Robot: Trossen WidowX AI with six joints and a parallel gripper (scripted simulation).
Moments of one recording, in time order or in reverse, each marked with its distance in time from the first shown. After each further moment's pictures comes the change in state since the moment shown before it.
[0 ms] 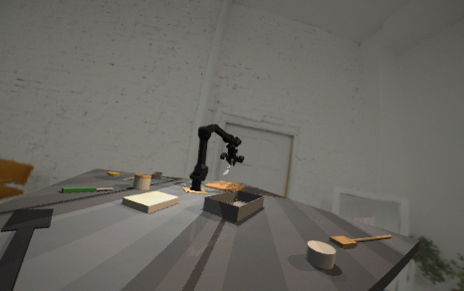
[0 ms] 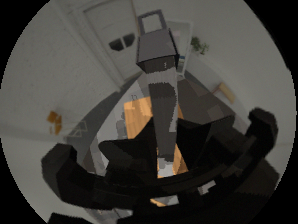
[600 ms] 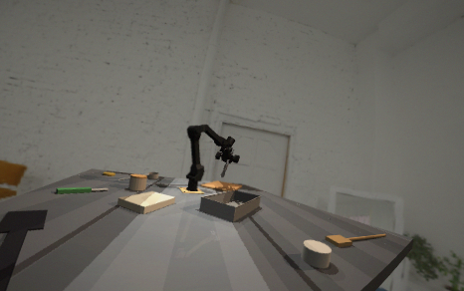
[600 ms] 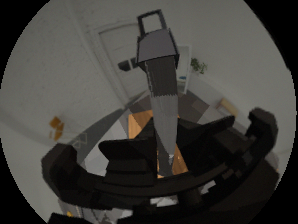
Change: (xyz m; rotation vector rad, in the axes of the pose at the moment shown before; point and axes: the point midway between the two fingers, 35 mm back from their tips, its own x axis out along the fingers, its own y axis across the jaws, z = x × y) arm -0.018 0.002 -0.007 -0.027 -0.281 0.008
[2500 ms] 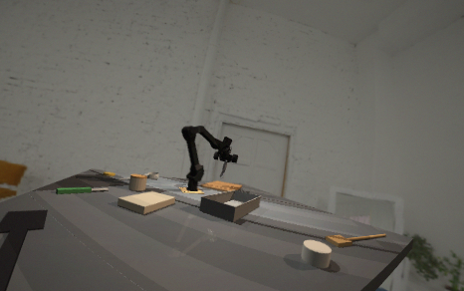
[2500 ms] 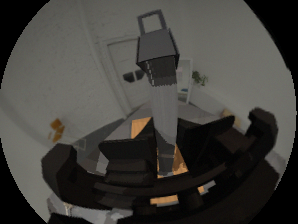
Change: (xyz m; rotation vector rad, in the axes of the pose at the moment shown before) arm -0.019 0.007 -0.006 -0.032 -0.168 0.013
